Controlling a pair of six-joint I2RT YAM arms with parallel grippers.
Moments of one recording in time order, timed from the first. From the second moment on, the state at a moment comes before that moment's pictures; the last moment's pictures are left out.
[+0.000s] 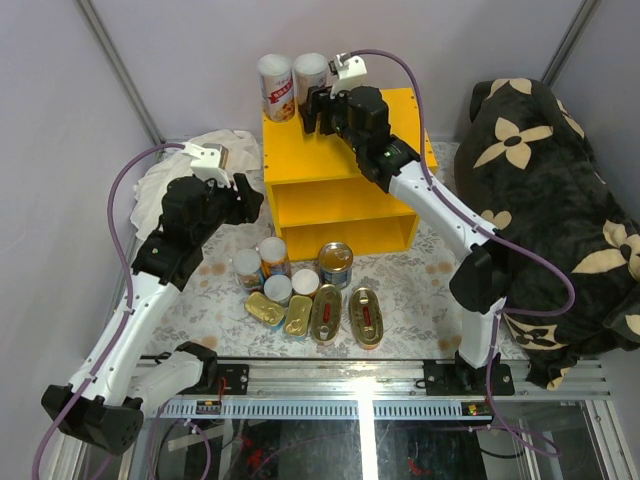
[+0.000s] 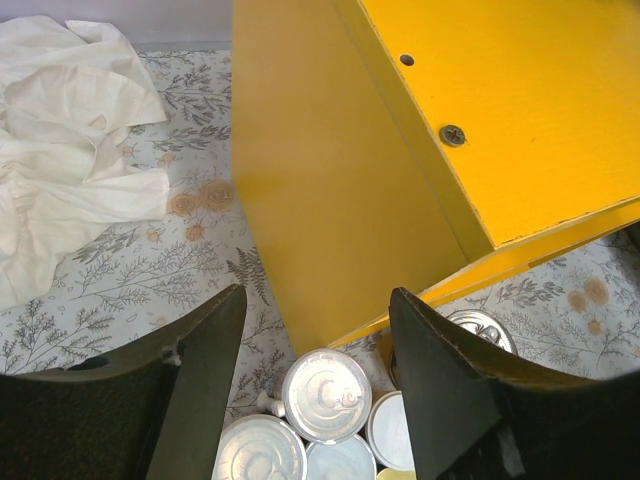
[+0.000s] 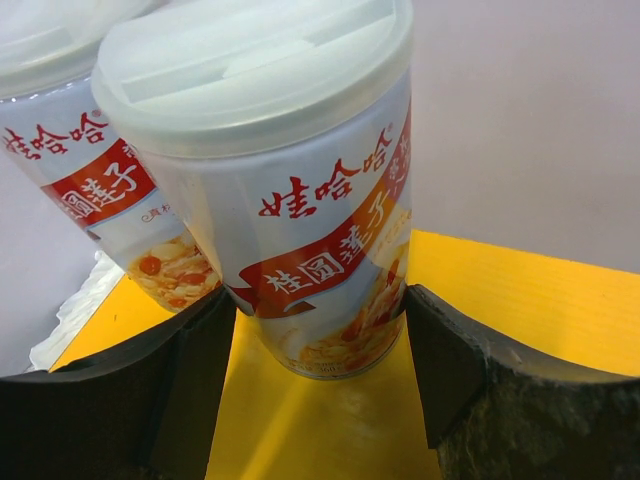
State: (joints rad) left arm -0.32 0.97 1.06 -0.37 0.04 -0.23; right arm 0.64 1.92 1.94 -0.05 0.13 0.16
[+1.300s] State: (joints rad) left arm -0.31 0.88 1.05 -0.45 0.83 -0.08; right arm 0.63 1.15 1.18 -0.08 0.25 0.22
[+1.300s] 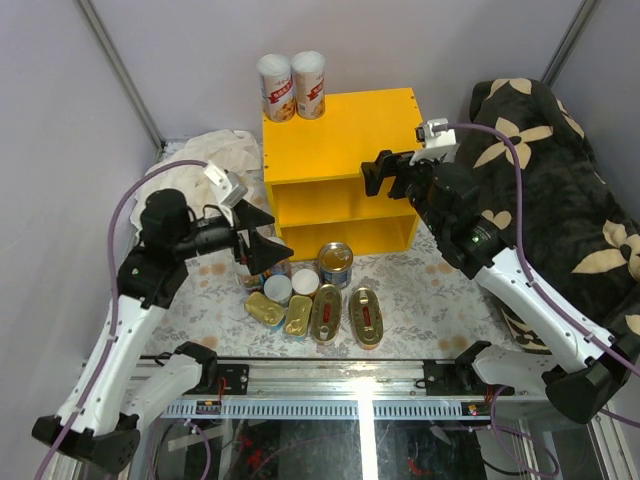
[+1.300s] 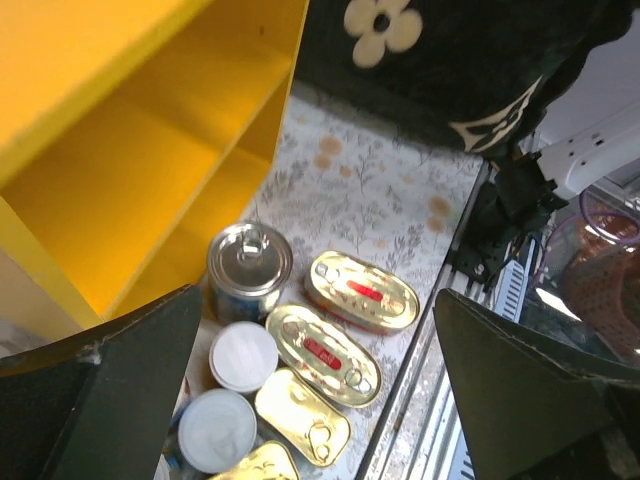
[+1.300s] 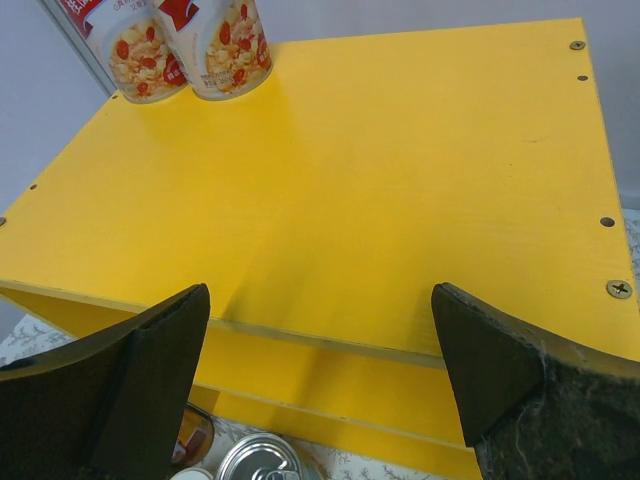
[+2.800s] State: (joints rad) left arm -0.31 0.87 0.88 -0.25 0.73 -0.23; right arm 0.92 1.29 0.65 0.12 0.17 0.33
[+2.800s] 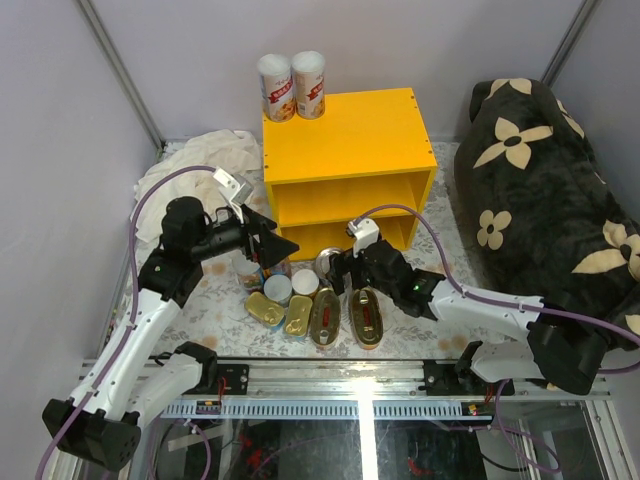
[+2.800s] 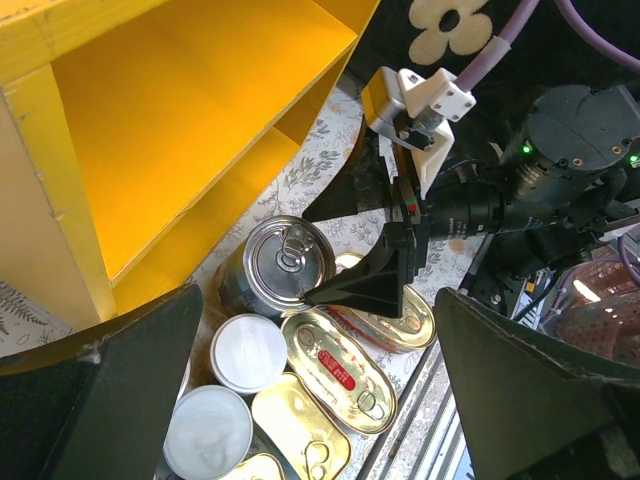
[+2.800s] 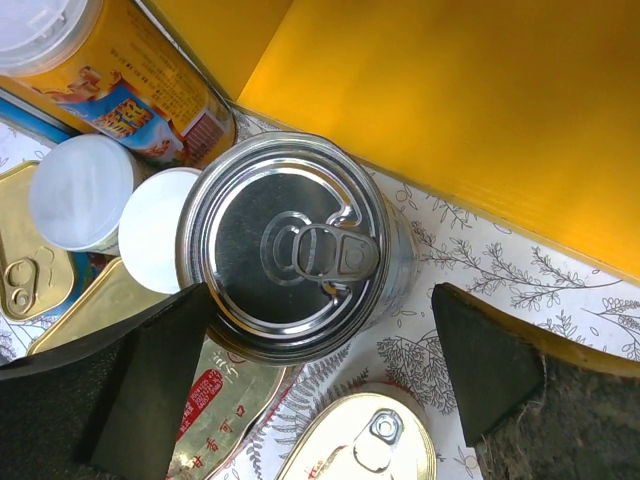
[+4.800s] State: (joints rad) left arm -0.31 0.83 0.86 -0.26 0.52 -0.20; right arm 0.93 1.41 0.91 -0.09 0.11 0.08
